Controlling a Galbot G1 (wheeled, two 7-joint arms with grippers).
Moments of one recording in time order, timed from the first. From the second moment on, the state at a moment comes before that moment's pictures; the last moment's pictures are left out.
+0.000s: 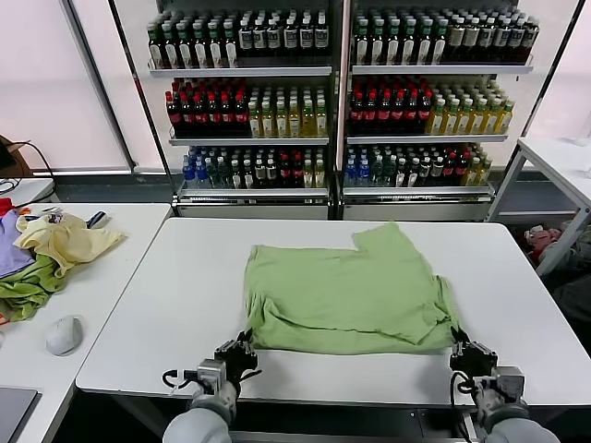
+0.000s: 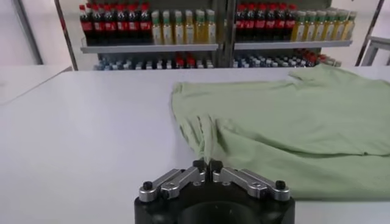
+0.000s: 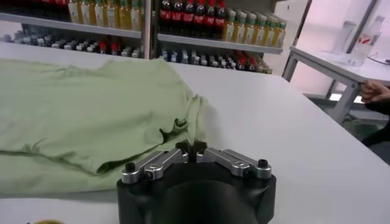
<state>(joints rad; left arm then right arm) 1.38 -1.26 -0.20 -2.04 -0.31 0.51 -0.34 -1.61 1.16 0.71 2.11 0.32 -0.42 0.08</state>
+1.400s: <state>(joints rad) 0.90 -1.28 -0.13 -1.71 -0.40 0.52 -0.40 -0.86 1.11 0.36 1.63 0.43 -0.48 0.11</state>
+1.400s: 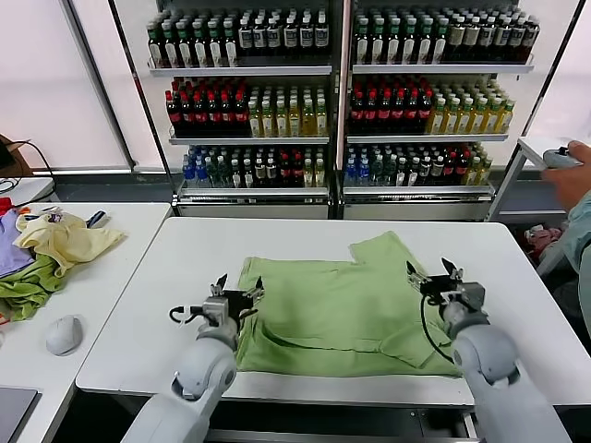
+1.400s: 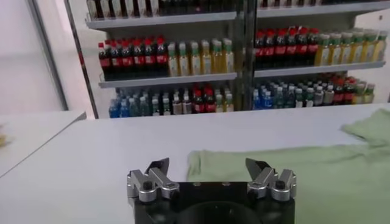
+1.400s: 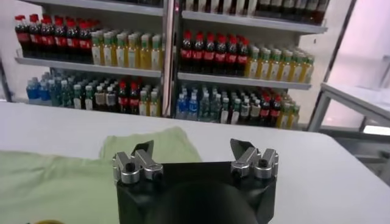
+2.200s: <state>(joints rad) 0.60 -1.33 -0.06 -1.28 -0.50 0.56 -0.41 -0.41 1.28 0.22 0.97 0.34 -0.47 0.03</state>
